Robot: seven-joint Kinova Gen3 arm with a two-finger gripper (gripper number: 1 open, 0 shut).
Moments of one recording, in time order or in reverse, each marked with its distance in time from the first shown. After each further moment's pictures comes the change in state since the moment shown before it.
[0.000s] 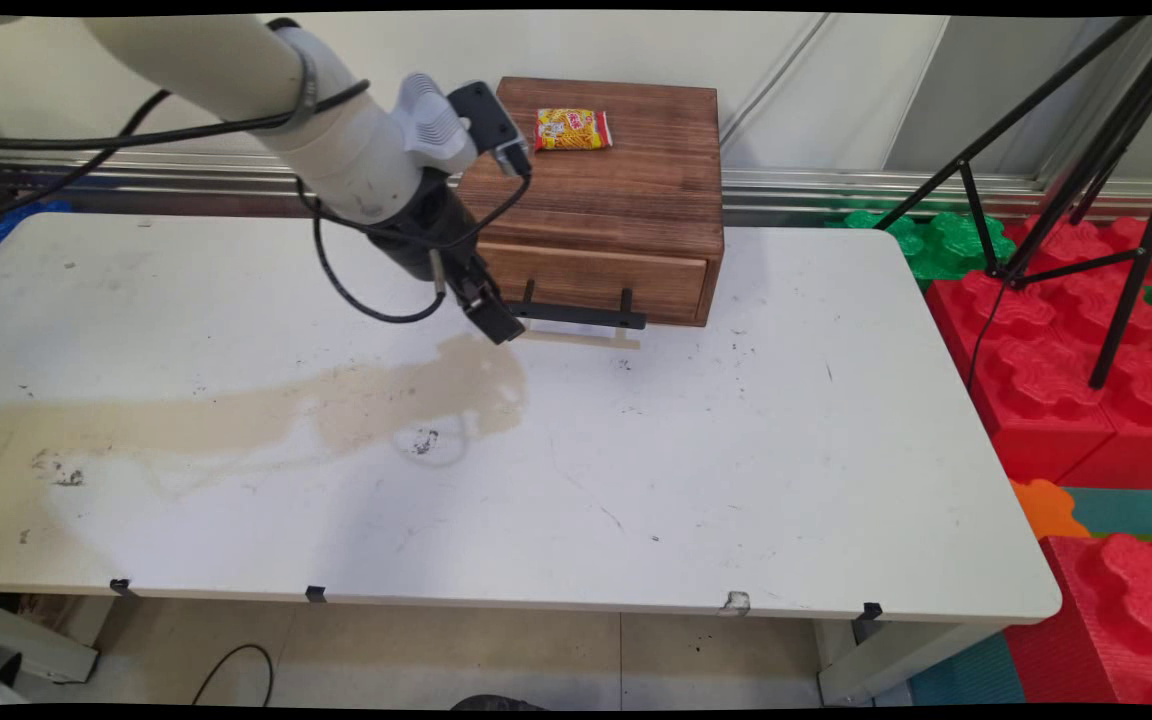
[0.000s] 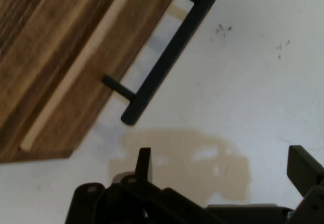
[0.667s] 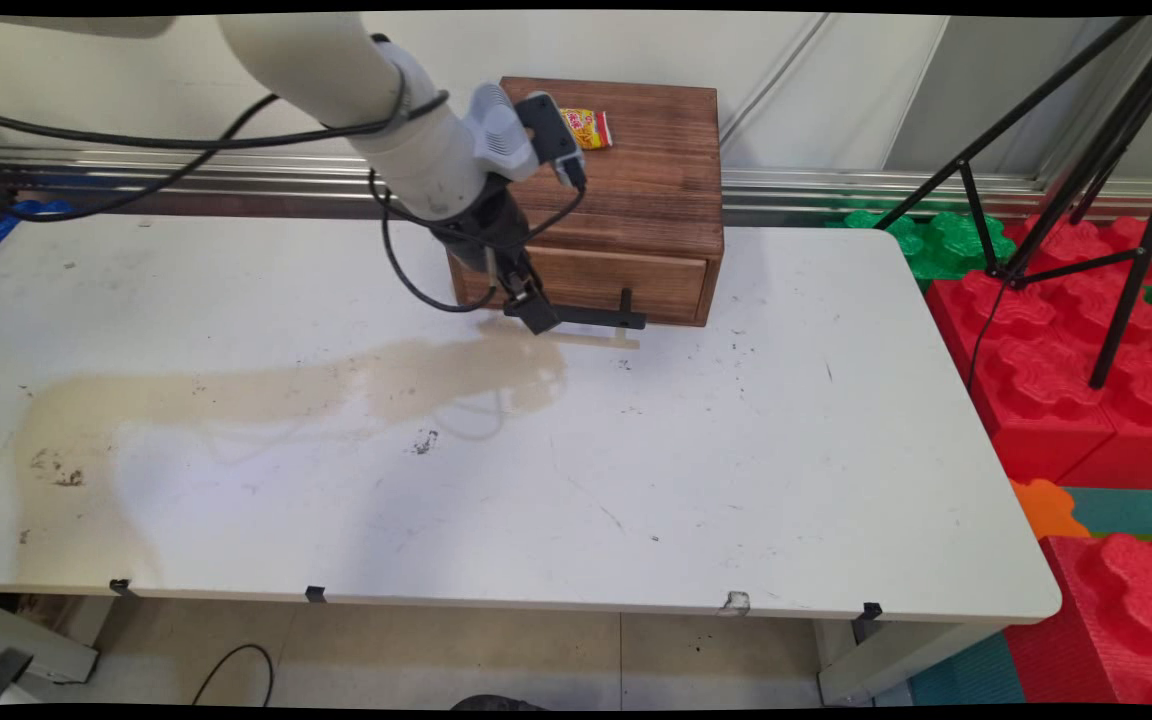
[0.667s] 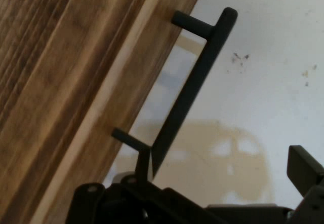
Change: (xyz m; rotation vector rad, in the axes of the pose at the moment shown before) arm 0.036 -0.011 0.045 0.008 -0.006 0.096
